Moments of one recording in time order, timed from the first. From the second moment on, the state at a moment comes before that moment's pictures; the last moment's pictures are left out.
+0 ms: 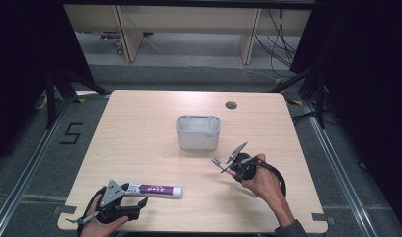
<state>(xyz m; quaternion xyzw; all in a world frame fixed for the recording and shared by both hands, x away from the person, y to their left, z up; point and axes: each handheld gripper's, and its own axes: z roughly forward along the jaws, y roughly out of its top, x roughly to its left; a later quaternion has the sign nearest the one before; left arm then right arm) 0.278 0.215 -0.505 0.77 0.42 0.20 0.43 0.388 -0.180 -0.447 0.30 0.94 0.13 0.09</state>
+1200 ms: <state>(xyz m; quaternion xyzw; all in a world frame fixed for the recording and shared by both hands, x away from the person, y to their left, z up) 0.278 0.215 -0.505 0.77 0.43 0.20 0.43 0.414 -0.192 -0.383 0.30 0.87 0.36 0.13</state>
